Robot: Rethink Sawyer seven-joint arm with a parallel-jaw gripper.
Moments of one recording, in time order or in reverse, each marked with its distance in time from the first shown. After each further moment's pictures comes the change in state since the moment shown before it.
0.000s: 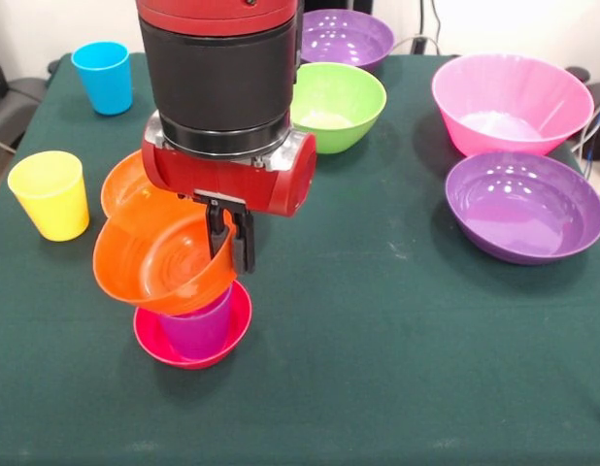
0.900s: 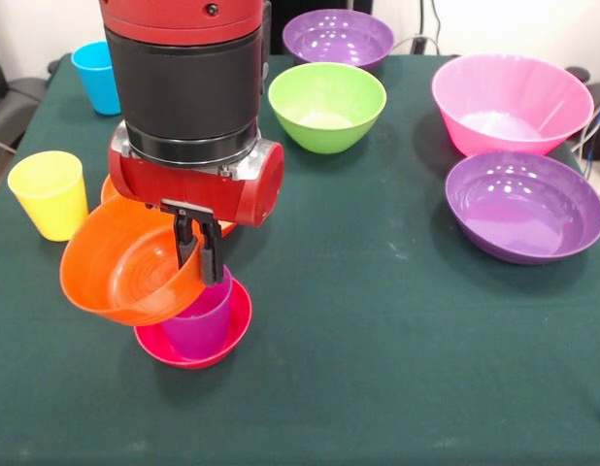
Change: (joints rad) arm -0.028 0.002 0.024 0.000 -0.044 -0.030 -0.027
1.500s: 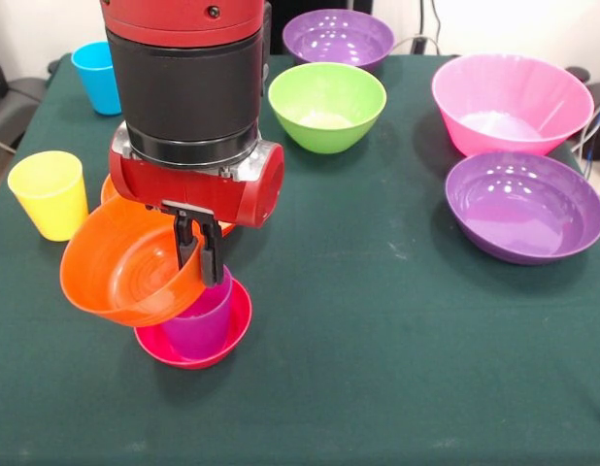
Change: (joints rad) arm -0.001 0.000 0.006 0.000 -0.009 0.000 0.000
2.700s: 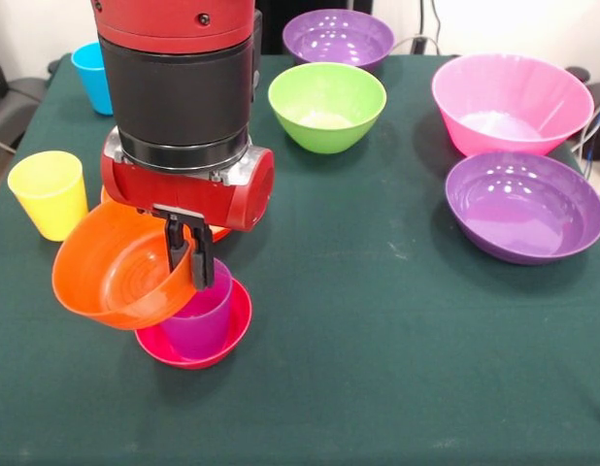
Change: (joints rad) arm -0.011 -0.005 0.008 0.021 -0.016 -0.030 0.000
